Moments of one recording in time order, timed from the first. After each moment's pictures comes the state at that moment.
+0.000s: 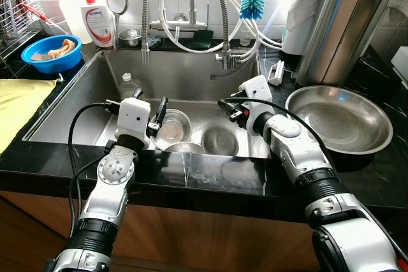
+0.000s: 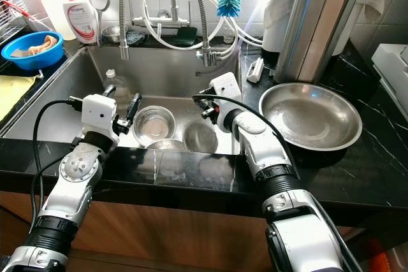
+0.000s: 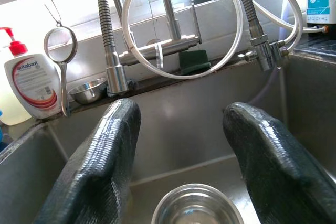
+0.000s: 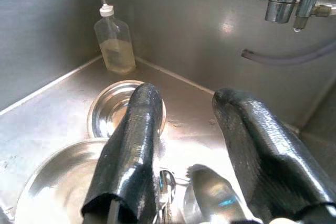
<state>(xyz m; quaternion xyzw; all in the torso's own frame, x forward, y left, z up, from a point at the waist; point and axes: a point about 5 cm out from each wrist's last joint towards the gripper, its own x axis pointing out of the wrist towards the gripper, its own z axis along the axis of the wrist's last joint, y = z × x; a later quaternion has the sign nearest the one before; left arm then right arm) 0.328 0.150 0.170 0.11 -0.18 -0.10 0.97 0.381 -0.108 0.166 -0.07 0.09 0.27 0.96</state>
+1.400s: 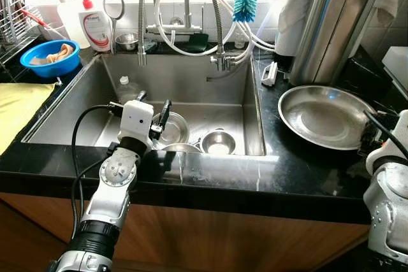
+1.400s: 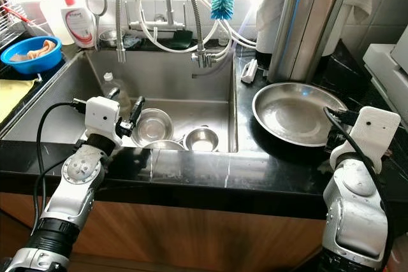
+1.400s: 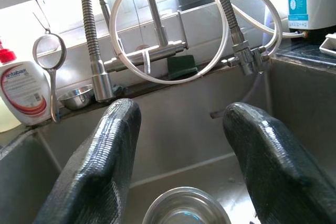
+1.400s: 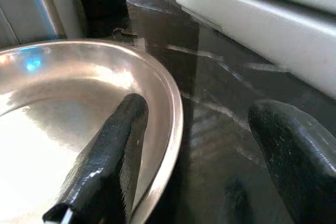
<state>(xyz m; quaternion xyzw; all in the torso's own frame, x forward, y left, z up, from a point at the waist) 0.326 0.146 0.167 0.11 -0.17 -0.11 0.97 0.262 -0.267 0.176 0.02 0.08 -0.29 0.95</state>
